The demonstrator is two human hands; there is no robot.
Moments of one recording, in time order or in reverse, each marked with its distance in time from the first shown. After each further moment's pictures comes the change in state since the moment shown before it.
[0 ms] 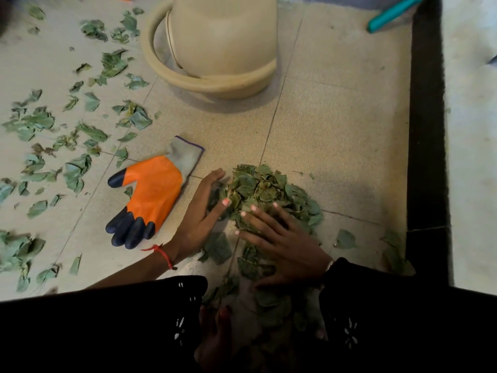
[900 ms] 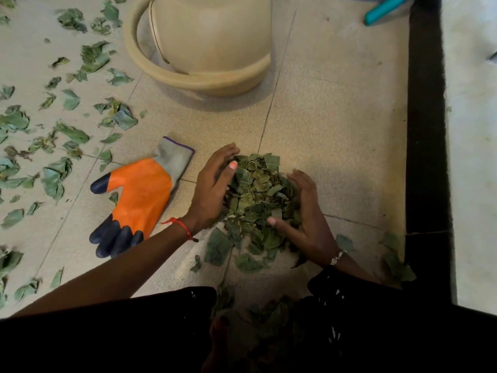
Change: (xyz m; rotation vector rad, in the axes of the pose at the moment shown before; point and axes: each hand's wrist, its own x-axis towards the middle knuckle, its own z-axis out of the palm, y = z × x) left_hand 0.065 0.012 0.019 -0.104 0.104 0.067; right_hand 0.007 0.029 -0.022 0.807 0.353 0.724
